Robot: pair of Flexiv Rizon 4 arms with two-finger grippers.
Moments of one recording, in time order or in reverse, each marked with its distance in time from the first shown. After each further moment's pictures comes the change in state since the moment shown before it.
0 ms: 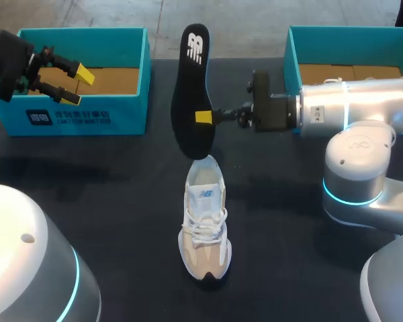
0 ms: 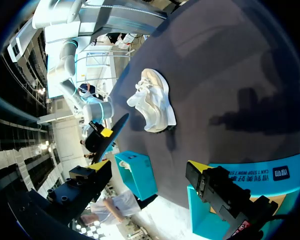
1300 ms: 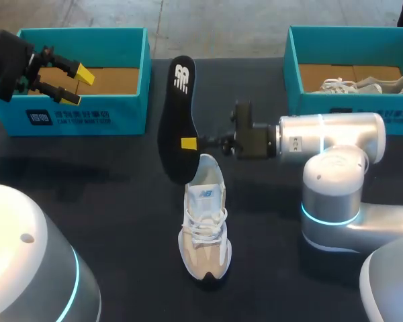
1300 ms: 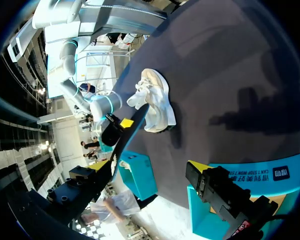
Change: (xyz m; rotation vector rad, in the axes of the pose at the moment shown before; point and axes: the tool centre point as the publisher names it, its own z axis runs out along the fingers) left arm 0.000 0.000 0.000 0.000 0.000 0.000; right arm -0.018 -0.058 0.038 -0.018 0.036 0.054
